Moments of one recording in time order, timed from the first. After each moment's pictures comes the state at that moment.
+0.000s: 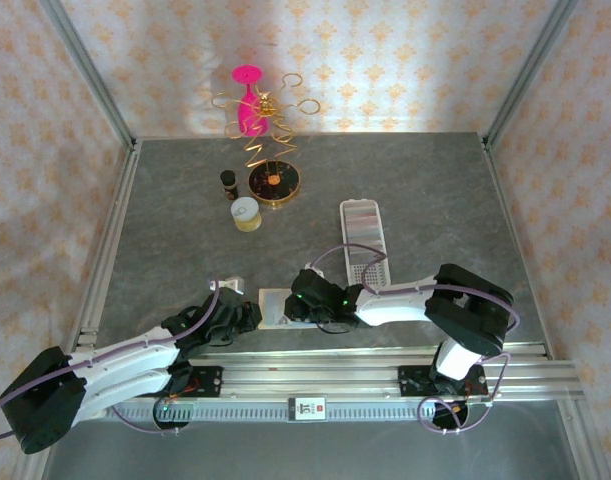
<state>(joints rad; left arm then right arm) -0.75 0.87 0.13 -0.06 -0.03 -0.96 1.11 1.65 0.73 0.04 -0.02 1.09</state>
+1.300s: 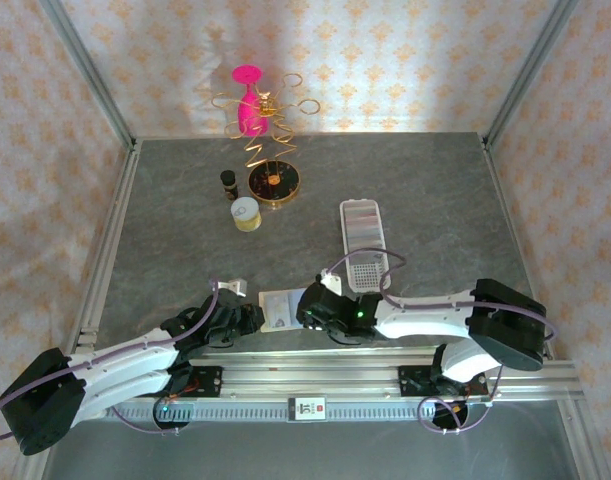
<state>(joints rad) -0.75 0.86 0.11 -0.03 0.04 -0.96 1.21 1.44 0.68 -0.15 0.20 1.22</state>
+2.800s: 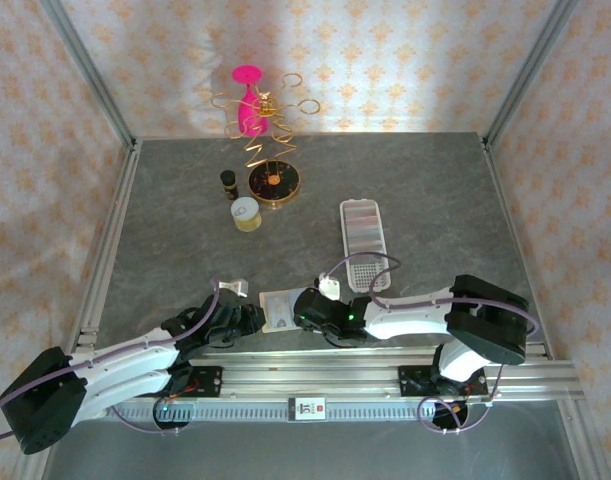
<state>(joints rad) -0.75 0.87 0.11 -0.01 0.06 -0.96 1.22 1.55 0.68 -0.11 0.23 1.26</state>
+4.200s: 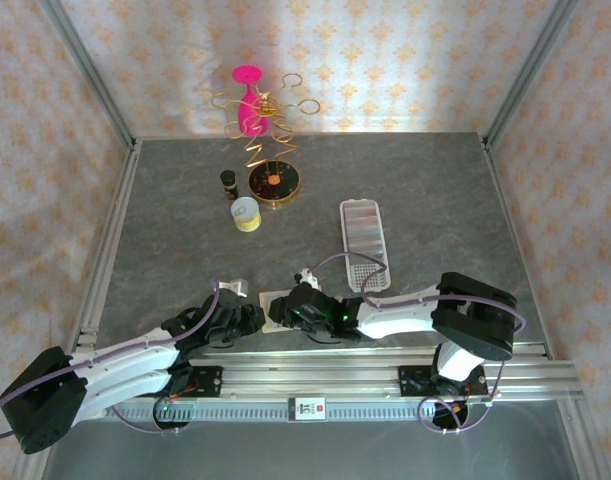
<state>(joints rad) -0.75 0.87 0.11 -0.01 0.05 -0.96 1.22 1.60 0.70 0.20 0.10 1.25</state>
